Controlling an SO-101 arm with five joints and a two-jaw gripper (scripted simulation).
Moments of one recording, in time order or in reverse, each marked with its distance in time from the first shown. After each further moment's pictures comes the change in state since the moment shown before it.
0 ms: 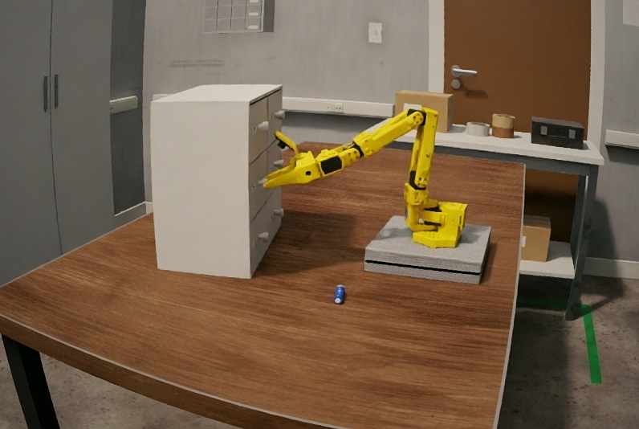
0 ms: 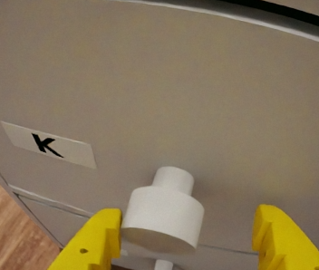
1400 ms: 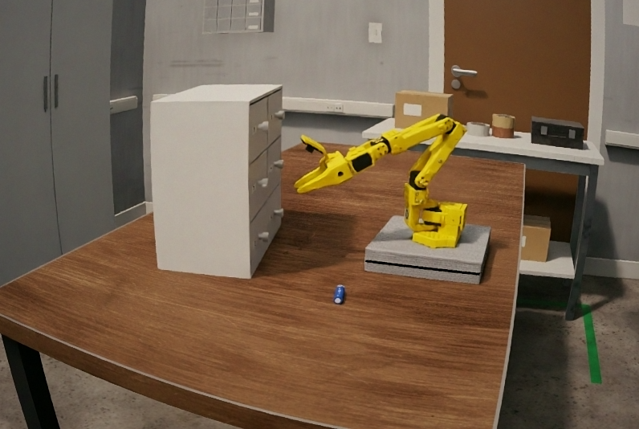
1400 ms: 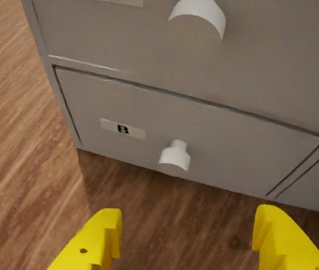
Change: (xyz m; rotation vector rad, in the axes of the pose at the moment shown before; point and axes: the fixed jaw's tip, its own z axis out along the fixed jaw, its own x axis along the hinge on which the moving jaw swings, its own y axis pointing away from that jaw) arm 0.028 0.007 -0.052 -0.027 0.132 -0.032
